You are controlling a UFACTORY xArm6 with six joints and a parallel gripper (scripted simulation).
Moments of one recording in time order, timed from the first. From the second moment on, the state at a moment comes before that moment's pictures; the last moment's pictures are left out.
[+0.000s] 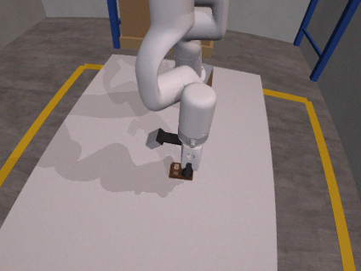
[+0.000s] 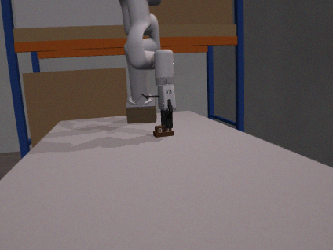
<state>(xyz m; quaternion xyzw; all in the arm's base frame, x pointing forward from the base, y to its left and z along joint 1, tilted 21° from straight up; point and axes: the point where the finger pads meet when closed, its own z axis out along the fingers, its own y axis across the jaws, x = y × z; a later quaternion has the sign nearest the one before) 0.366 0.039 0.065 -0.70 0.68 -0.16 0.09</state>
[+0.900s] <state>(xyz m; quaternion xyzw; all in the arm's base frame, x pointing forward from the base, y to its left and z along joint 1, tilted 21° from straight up) 0.338 0.046 0.137 -0.70 0.68 -0.16 0.09</state>
